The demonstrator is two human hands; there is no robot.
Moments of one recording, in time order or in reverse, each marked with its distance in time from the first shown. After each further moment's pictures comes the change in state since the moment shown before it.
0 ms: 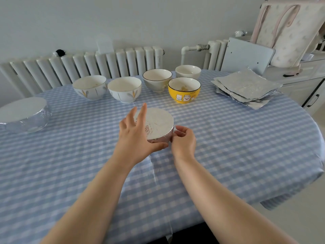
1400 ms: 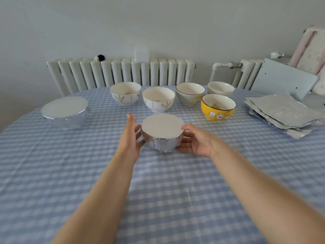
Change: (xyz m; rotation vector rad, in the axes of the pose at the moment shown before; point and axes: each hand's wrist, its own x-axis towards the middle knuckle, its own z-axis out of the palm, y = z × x) left_hand 0.038 -0.084 -0.033 -1.419 0.213 -0.686; right_hand 0.063 -0.041 0.048 -0.080 -0.763 0.372
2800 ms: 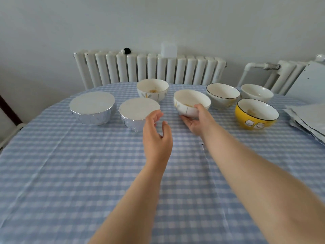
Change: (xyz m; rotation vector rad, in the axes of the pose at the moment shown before) left_hand 0.017 -0.003 -0.017 0.407 0.274 0.746; right_hand 0.115 -0.049 0.101 0.482 0.227 -0.159
